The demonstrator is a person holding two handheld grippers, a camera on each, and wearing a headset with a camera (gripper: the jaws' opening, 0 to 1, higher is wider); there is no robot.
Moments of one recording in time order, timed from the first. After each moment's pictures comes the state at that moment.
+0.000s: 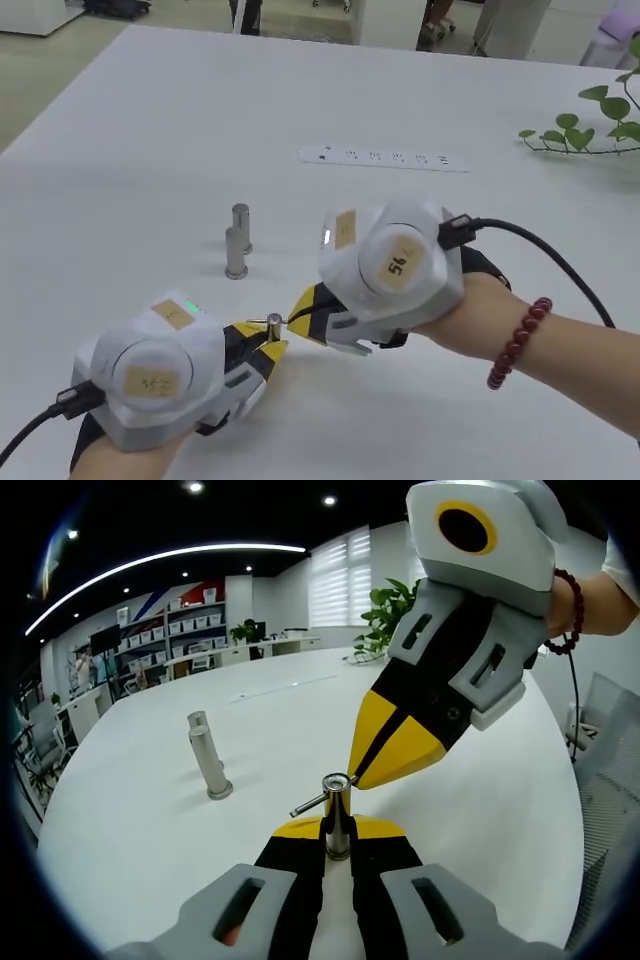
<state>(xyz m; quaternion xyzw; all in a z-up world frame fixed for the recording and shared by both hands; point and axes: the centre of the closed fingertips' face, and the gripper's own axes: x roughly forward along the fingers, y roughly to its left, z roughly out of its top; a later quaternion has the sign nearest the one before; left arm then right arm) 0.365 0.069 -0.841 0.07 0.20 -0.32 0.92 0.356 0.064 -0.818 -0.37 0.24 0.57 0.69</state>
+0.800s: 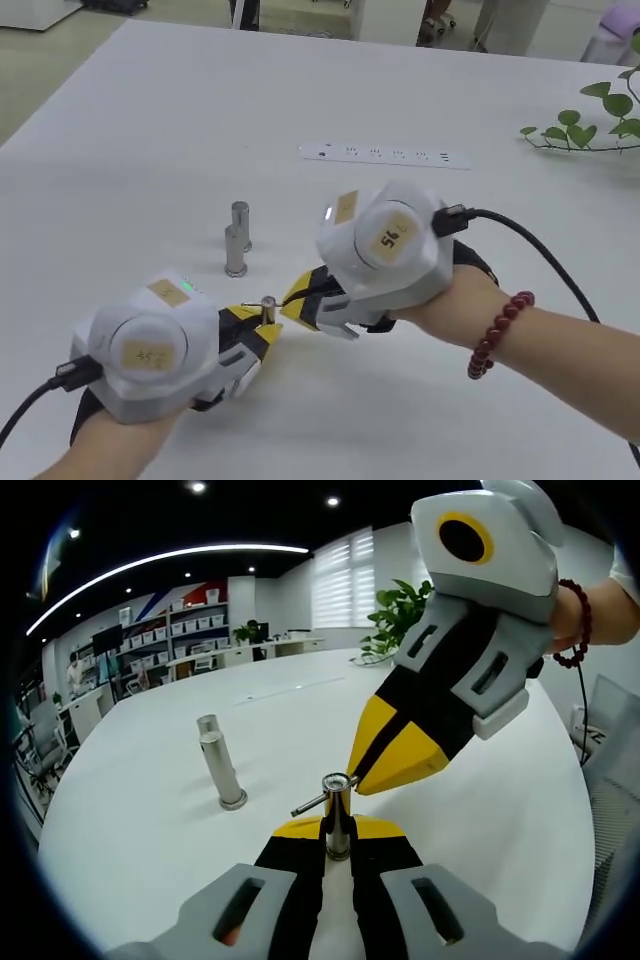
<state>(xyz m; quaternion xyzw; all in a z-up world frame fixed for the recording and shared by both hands) 0.385 0.078 -0.841 0.07 0.20 -0.31 0.93 0.375 0.072 -0.820 -0.33 0.25 0.55 0.72</state>
